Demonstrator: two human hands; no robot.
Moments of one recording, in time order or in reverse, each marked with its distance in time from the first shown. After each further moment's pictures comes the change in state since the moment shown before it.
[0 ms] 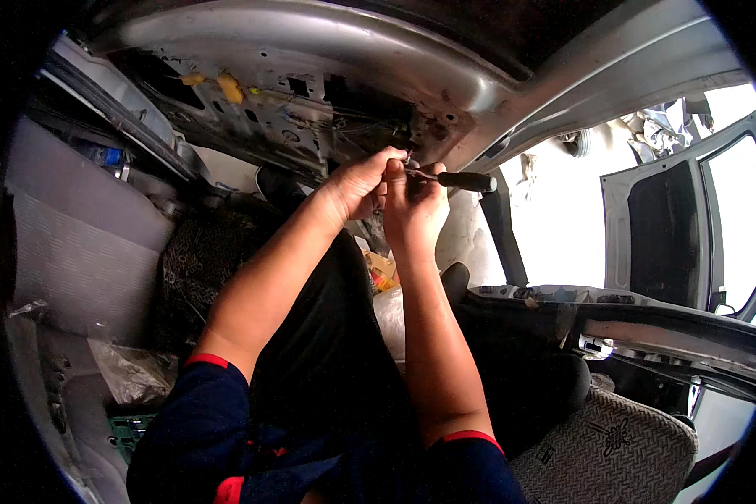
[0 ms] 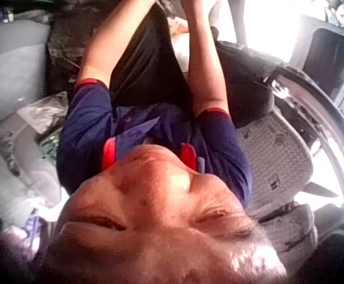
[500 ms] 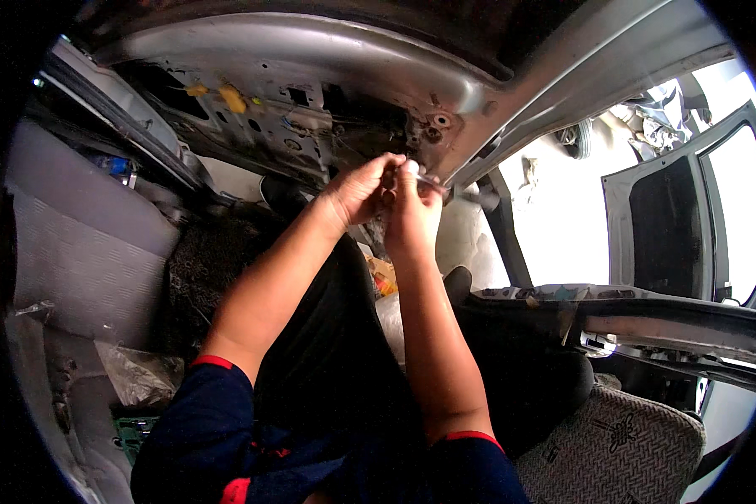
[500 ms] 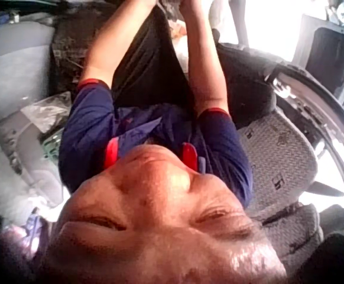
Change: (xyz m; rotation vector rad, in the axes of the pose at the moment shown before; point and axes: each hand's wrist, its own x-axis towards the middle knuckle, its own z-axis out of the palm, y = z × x) left_hand 0.006 -0.004 0.004 -0.118 -0.062 0.005; right_hand 0.004 0.019 0.000 0.867 -0.075 0.412
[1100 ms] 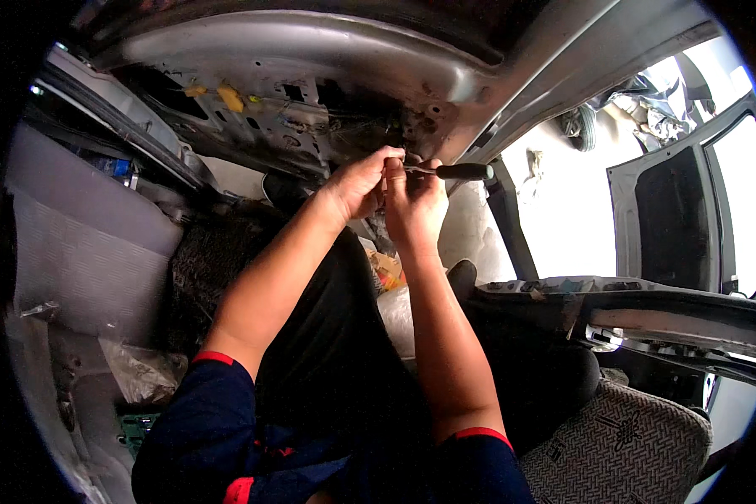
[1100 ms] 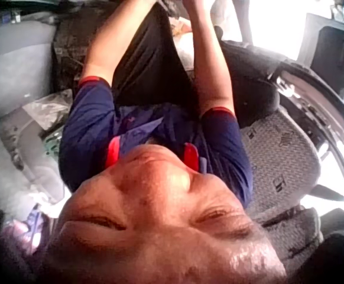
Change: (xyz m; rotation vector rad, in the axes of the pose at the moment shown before) left_hand -0.002 -0.003 0.004 0.071 0.106 -0.015; right_hand -0.011 -0.012 0.006 -0.631 0.076 -0.329
